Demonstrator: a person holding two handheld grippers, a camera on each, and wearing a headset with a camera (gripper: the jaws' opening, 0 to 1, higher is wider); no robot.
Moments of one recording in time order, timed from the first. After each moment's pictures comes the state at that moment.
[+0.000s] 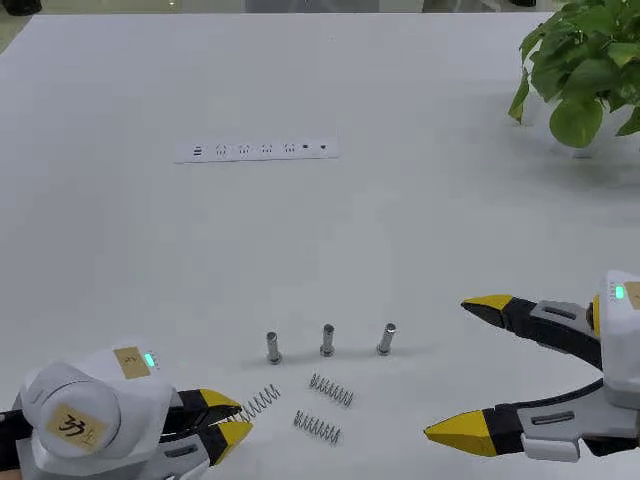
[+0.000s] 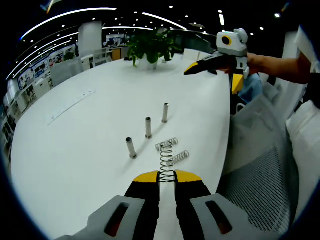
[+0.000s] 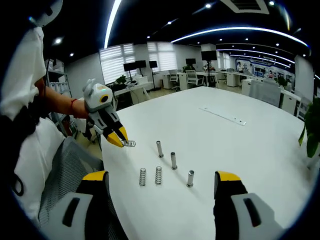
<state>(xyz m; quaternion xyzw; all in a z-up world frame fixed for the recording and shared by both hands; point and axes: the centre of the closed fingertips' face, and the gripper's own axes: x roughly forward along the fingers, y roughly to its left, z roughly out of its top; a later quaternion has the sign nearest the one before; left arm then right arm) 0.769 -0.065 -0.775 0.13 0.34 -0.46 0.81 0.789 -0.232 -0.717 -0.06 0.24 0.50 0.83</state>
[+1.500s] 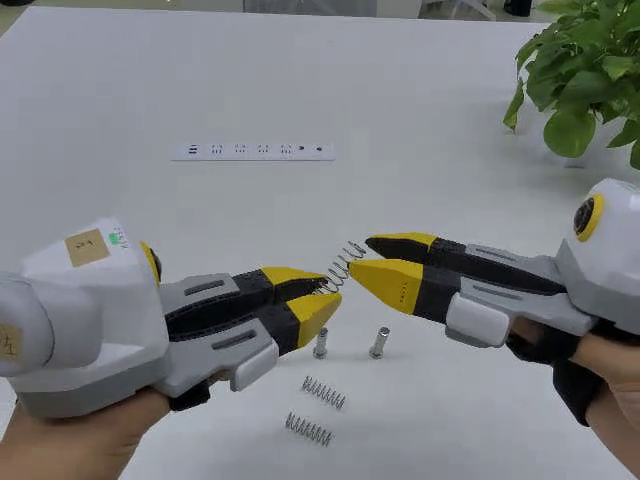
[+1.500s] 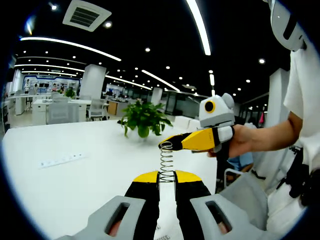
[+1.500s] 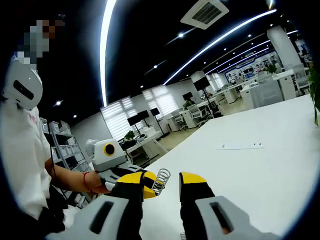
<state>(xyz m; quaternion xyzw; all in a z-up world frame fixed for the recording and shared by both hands) 0.807 -0.147 -0.628 -0.06 0.13 -0.51 0.85 0.817 -0.157 -0.601 0.17 0.15 0.51 0.83</state>
